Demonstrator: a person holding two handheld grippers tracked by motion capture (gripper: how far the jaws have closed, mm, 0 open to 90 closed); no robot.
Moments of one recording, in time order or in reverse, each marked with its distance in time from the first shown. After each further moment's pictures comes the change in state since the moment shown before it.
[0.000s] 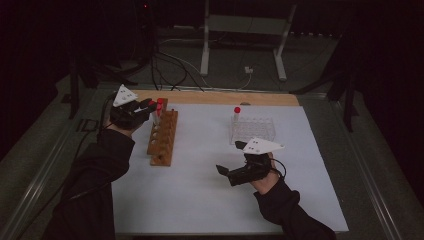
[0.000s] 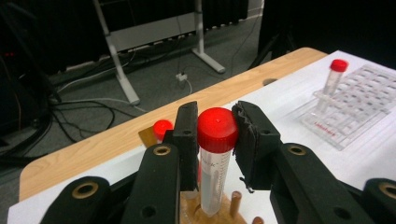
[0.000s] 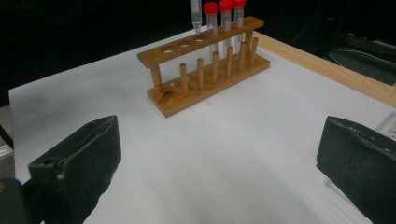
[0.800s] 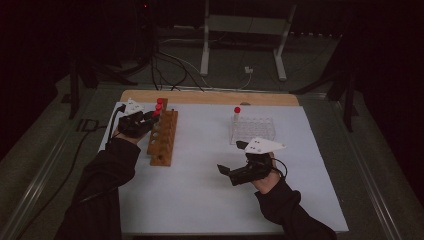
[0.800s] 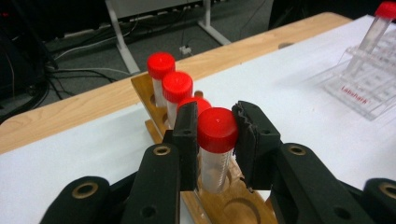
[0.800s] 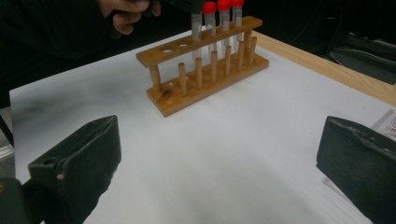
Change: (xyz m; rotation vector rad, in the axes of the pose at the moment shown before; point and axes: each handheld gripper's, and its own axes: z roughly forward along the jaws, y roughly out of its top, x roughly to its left) left arm 0.000 -0.046 0.034 0.095 0.018 -0.044; right arm -0.003 -0.002 -0.002 -0.001 0.004 0.008
